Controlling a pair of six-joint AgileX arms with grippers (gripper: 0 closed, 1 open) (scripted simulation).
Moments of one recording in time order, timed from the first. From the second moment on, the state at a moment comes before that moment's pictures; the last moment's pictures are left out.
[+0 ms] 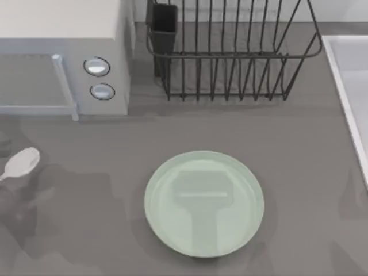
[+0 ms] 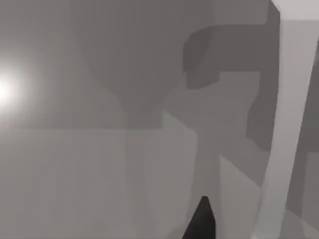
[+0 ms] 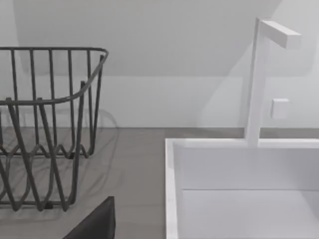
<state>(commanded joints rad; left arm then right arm) 0.20 1.68 0.99 -0.87 0.02 0.92 0.00 0.00 0.00 0.00 0.00 0.00</state>
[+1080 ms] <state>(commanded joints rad) 0.14 1.67 1.21 -1.19 -0.02 0.64 0.00 0.00 0.00 0.00 0.00 0.00</state>
